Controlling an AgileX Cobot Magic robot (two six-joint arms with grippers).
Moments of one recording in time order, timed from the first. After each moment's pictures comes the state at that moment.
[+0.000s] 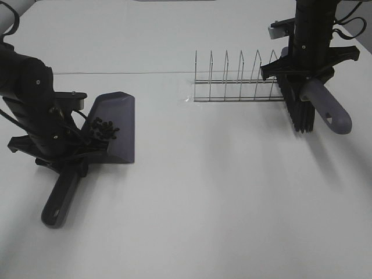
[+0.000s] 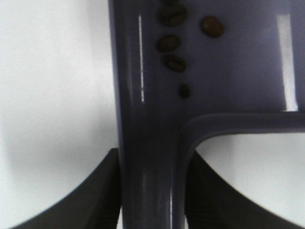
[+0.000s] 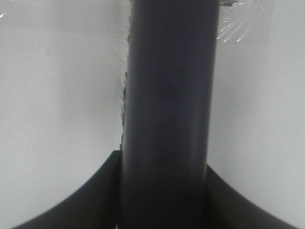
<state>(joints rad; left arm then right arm) -0.31 2.04 -1.11 0.01 0.55 -0.31 0.25 2.22 -1.85 -0.25 1.14 0.27</state>
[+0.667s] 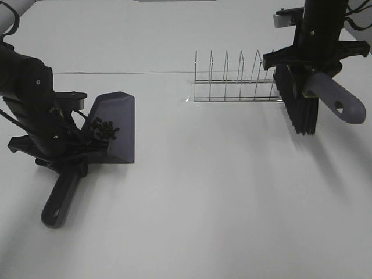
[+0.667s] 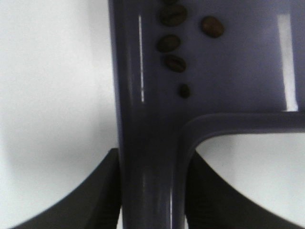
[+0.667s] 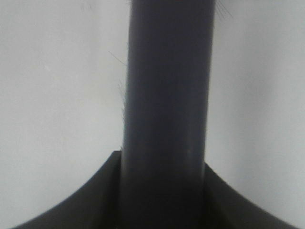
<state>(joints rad) -0.31 2.04 -1.11 0.01 0.55 -0.31 0.25 2.11 -1.77 -0.14 1.22 0.26</state>
